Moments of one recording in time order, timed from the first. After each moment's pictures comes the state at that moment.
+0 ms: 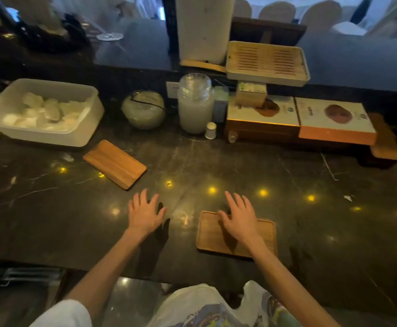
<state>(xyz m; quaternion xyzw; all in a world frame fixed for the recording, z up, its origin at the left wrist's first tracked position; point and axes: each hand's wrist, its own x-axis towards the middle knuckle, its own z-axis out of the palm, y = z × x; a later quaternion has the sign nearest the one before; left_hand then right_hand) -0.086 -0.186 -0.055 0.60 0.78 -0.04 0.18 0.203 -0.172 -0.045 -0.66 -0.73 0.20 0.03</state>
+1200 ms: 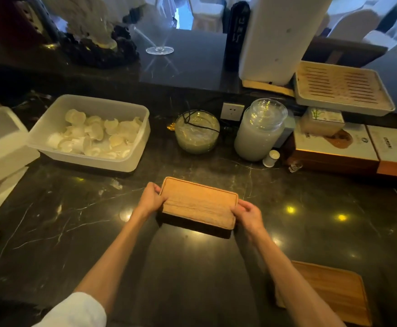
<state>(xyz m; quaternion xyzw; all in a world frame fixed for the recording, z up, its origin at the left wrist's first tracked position) -0.314 -0.039 -0.045 0.37 0.79 0.23 0.43 -0.024 -0.052 -0.040 -0.69 -0.31 0.58 0.32</state>
